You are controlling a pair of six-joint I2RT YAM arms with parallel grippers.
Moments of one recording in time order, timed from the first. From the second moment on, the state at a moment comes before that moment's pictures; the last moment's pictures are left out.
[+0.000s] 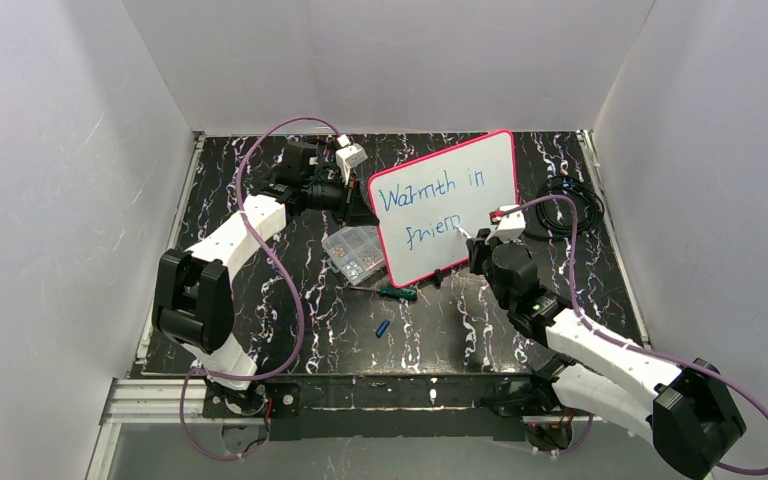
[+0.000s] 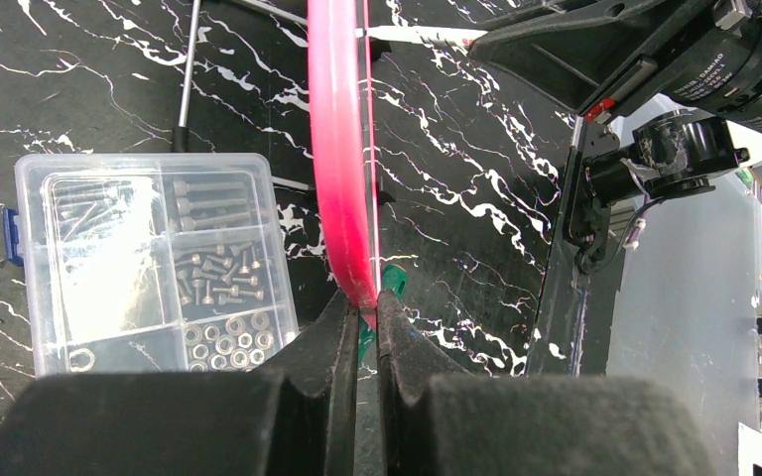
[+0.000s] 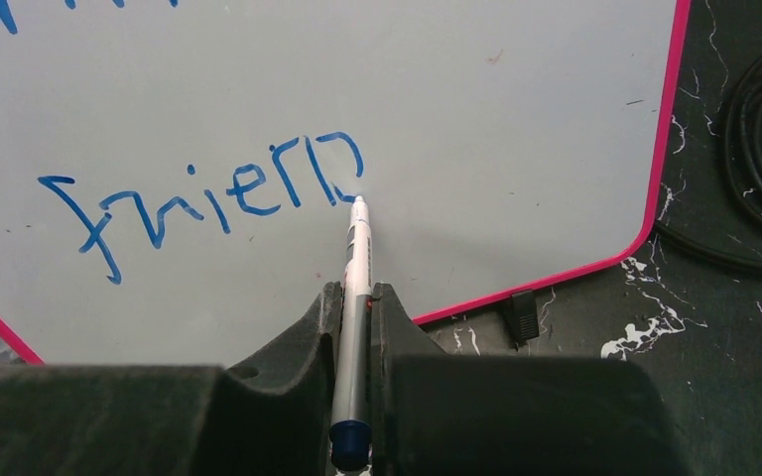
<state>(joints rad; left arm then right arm) -0.35 1.64 1.26 -0.33 0.95 0.05 0.68 0.93 0.42 0.24 0.43 0.26</state>
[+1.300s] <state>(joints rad) -0.35 1.64 1.26 -0.33 0.95 0.05 0.68 0.94 0.42 0.25 0.46 0.25</state>
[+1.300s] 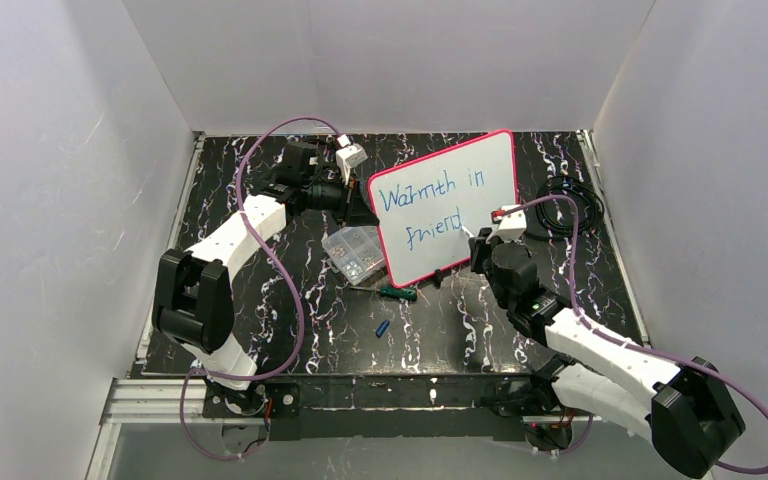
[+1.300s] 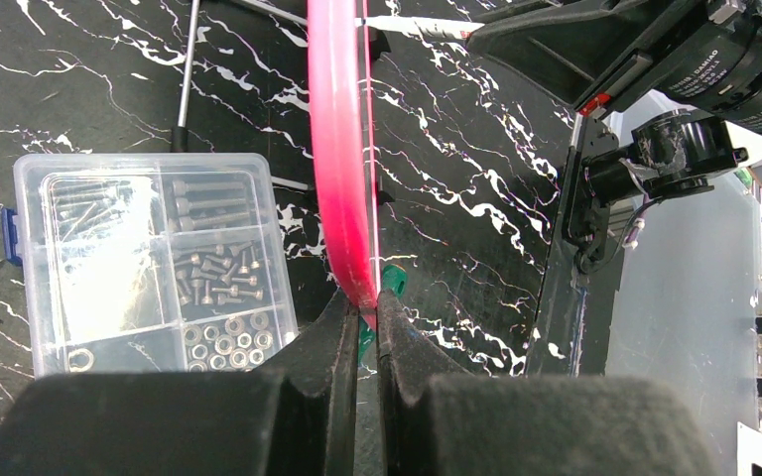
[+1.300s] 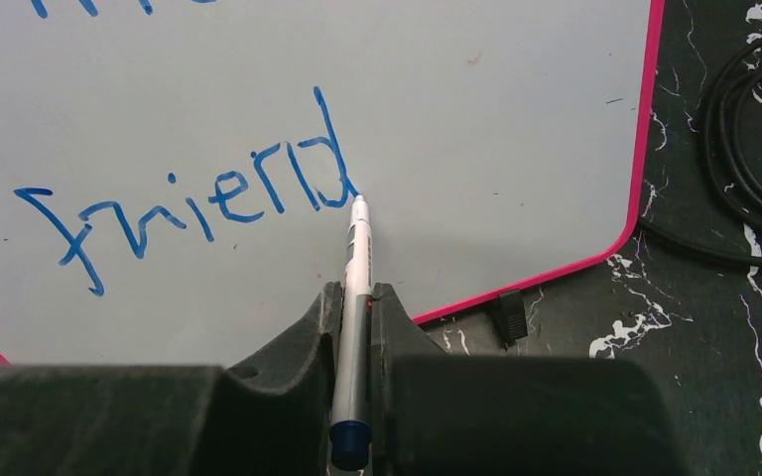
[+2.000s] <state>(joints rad) -0.35 1.64 1.26 -0.33 0.95 0.04 0.68 0.89 0.42 0.22 0.49 0.24</state>
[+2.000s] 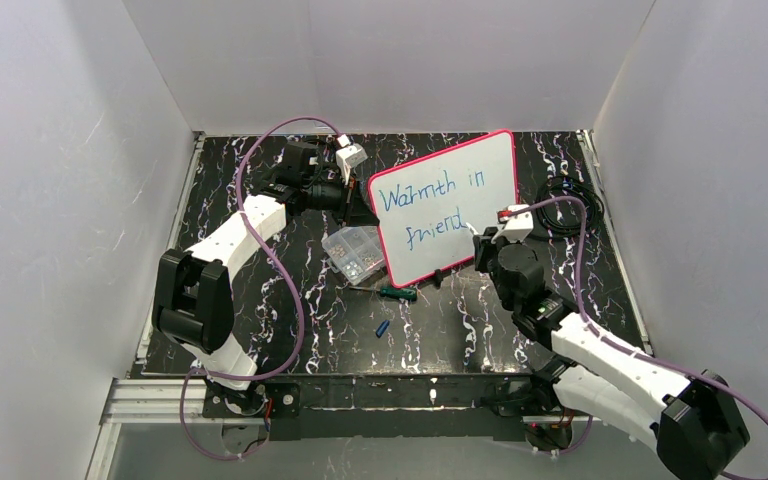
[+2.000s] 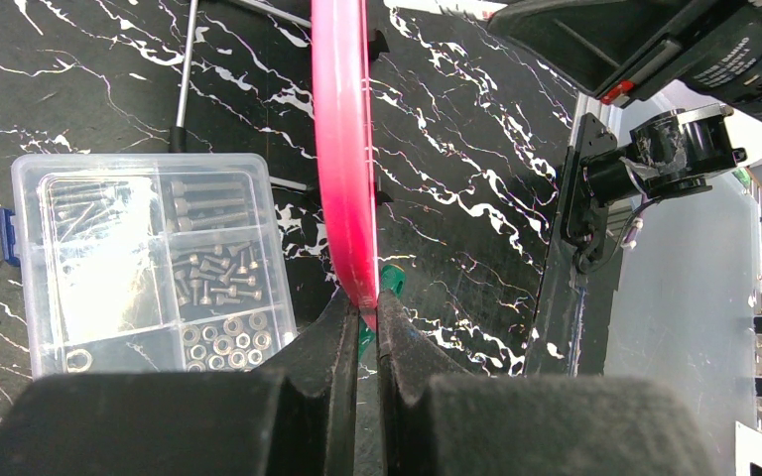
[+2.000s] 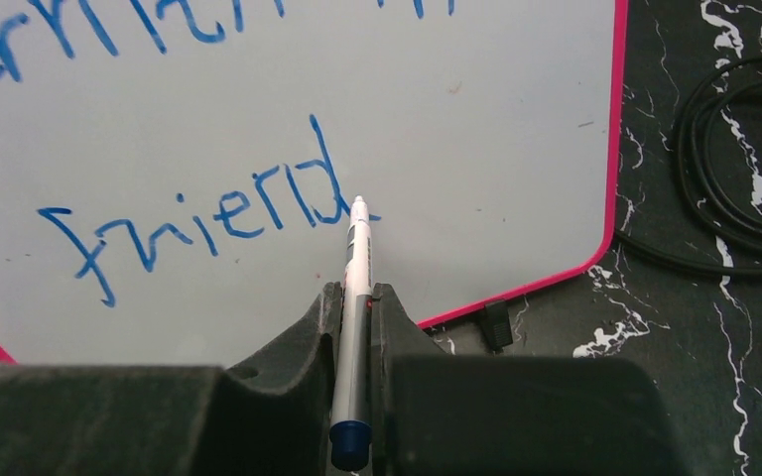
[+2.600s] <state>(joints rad) -0.35 1.64 1.26 -0.33 0.95 0.04 0.68 0.91 0.44 0.26 0.39 0.23</state>
